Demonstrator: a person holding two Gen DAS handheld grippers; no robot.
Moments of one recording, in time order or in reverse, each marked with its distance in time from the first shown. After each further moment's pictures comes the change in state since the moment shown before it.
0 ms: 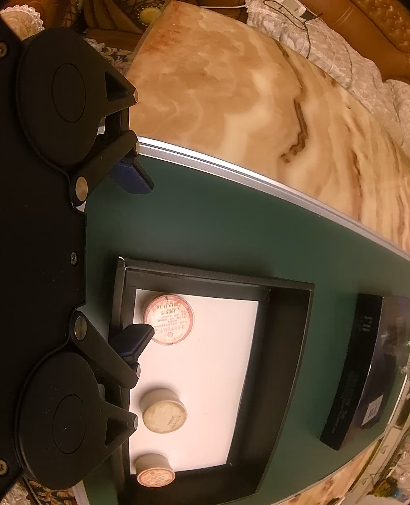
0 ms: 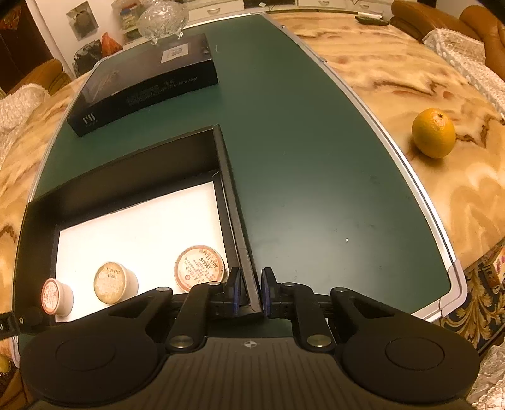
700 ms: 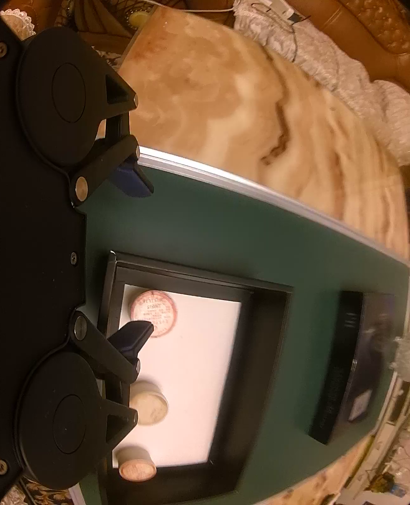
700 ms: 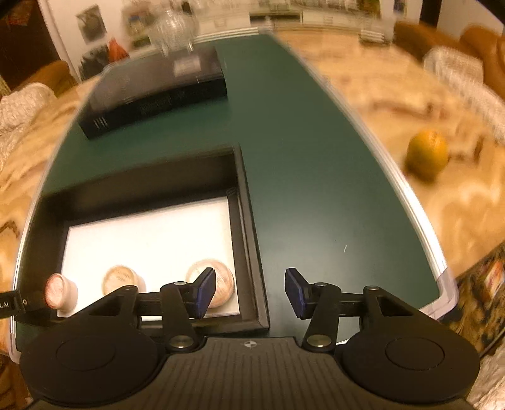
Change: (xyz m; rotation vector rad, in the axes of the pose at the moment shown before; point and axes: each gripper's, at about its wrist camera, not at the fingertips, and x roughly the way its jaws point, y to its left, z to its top) left arm -0.021 -0.002 0.003 0.018 -0.062 0.009; right arm -0.031 0.020 -0.007 -0.064 -0.098 -0.022
